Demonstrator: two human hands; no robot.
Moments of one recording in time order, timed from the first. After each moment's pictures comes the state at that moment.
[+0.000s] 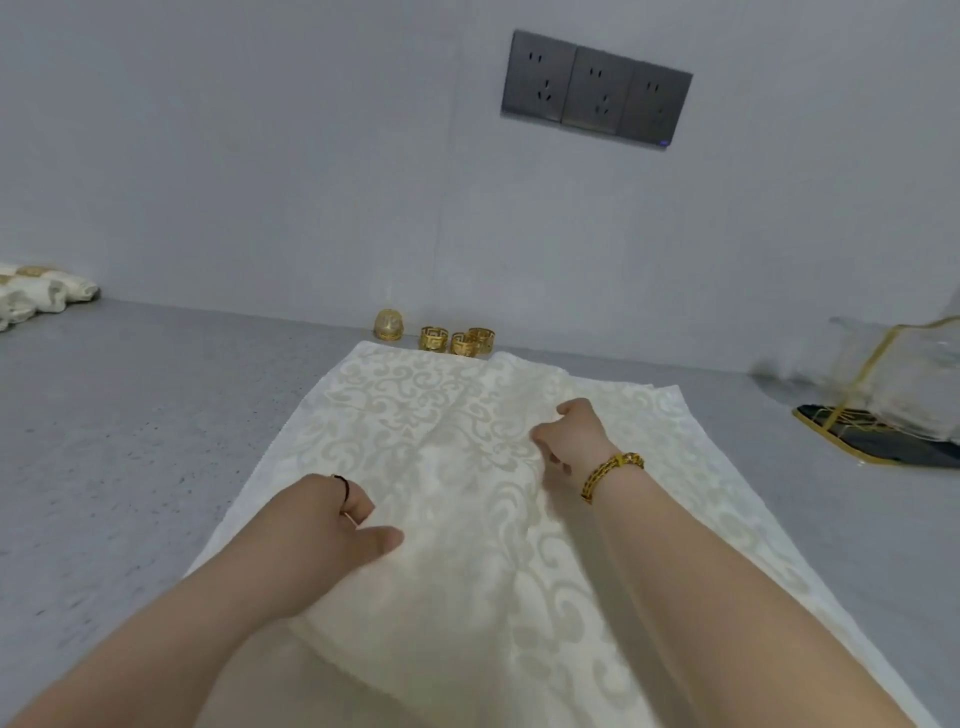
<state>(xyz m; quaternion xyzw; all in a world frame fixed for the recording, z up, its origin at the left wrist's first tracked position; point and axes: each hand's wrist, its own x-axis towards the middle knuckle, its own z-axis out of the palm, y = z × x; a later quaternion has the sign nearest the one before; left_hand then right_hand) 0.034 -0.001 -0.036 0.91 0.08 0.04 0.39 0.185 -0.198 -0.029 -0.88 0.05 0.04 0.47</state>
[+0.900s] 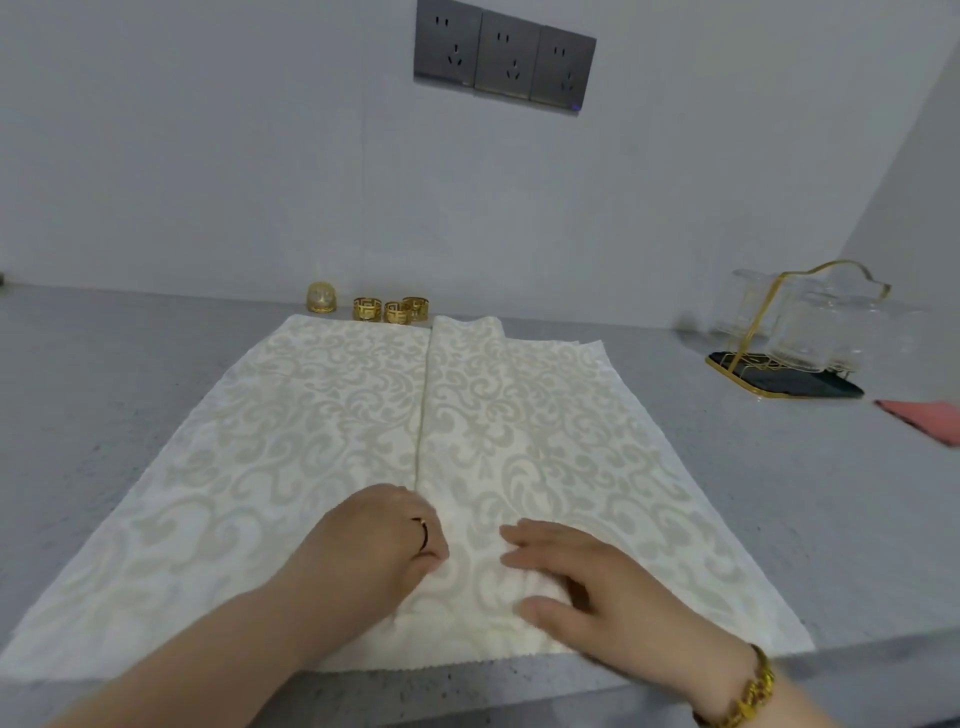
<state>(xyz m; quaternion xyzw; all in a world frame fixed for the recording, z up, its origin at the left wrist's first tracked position) 0.023 -0.081 -0.073 0.94 -0.29 0.14 0.16 0.015 -0.306 -0.073 -0.90 -0.31 0.05 0.29</state>
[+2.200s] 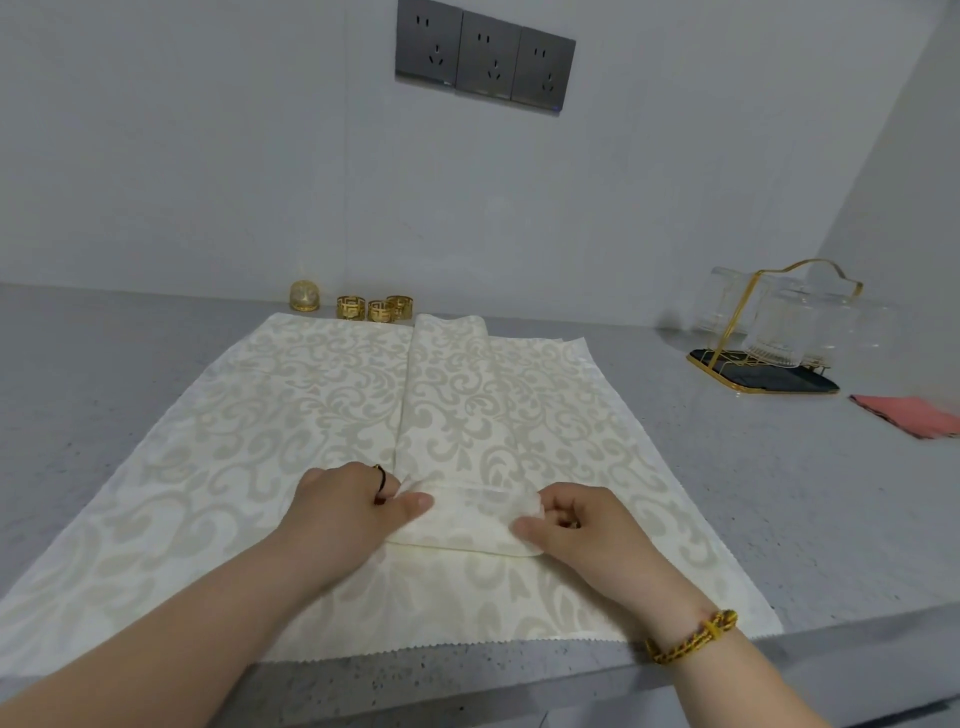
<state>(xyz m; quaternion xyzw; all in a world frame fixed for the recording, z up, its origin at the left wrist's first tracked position) 0.035 -0.093 -0.067 0.92 -0.05 0.08 0.38 0.029 -0.307 -0.063 -0.87 -0.09 0.03 0.49</state>
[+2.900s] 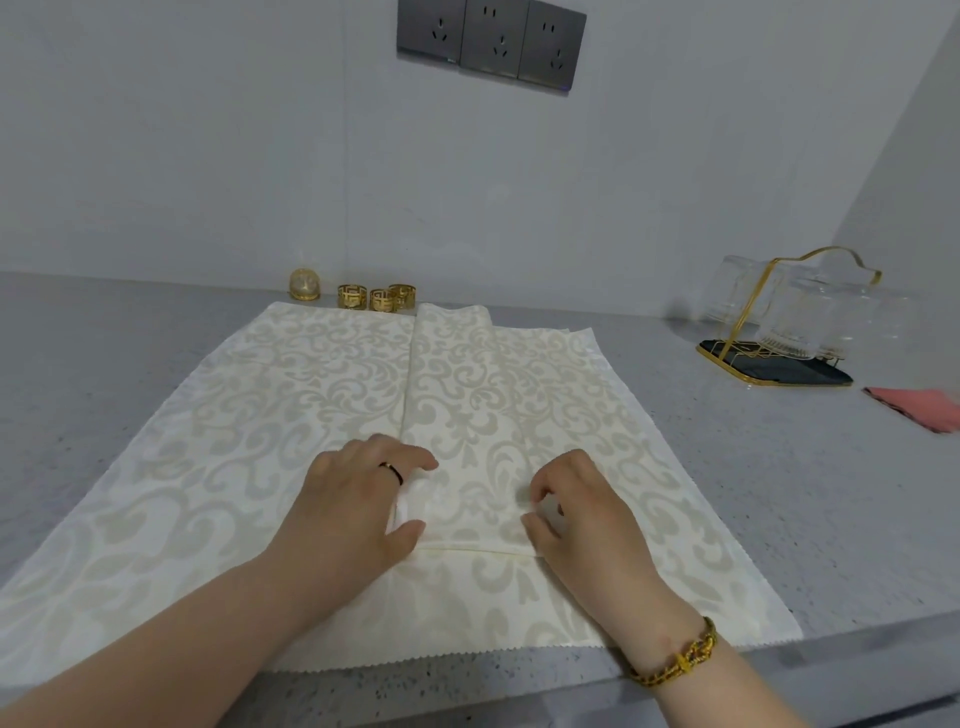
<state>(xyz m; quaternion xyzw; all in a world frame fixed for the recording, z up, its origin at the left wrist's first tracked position) 0.032 -0.090 -0.074 0.94 -0.20 0.21 0.18 0.039 -0.295 -0.080 -0.93 -0.19 -0.22 0.23</state>
